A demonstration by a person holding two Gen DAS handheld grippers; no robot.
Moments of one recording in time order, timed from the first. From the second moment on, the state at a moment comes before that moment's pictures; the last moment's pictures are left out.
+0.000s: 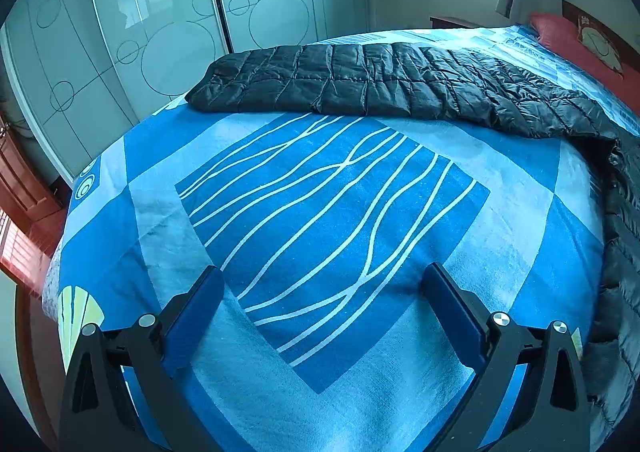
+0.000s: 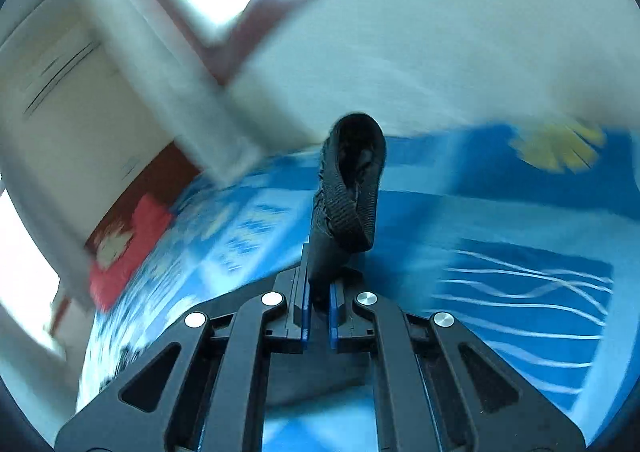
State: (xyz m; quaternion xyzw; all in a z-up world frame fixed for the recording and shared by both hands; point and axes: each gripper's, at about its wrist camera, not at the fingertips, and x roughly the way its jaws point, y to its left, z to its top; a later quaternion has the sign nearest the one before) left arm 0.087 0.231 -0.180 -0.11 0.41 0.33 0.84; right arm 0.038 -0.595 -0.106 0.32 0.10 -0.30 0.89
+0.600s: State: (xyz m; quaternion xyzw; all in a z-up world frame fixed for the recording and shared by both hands) left arm 0.086 0.232 -0.182 -0.11 0.41 0.32 0.85; right arm 0.264 -0.253 -0.097 0.14 0.25 -0.01 0.96
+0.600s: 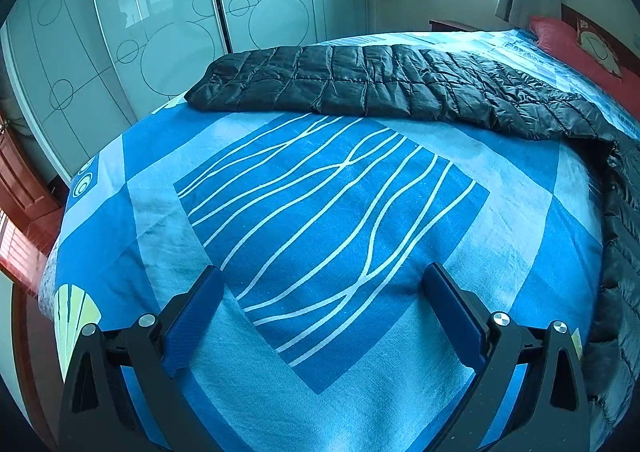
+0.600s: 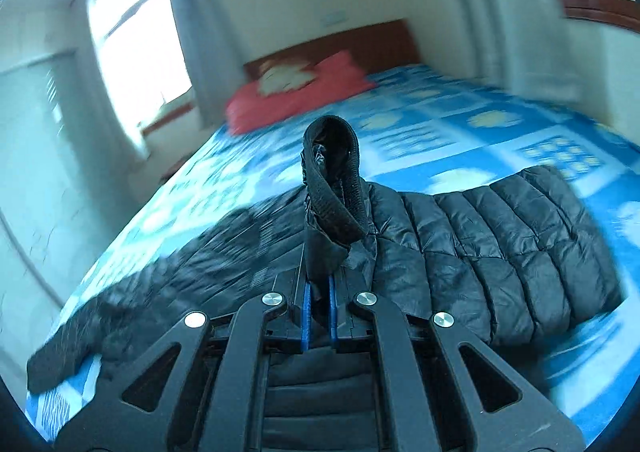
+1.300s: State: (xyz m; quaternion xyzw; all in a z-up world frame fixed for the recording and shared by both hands) left arm 0.086 0.232 -0.183 -0.11 0.40 0.32 0.85; right arm 0.328 -0.070 -0.178 0.07 0.40 0.14 0.90
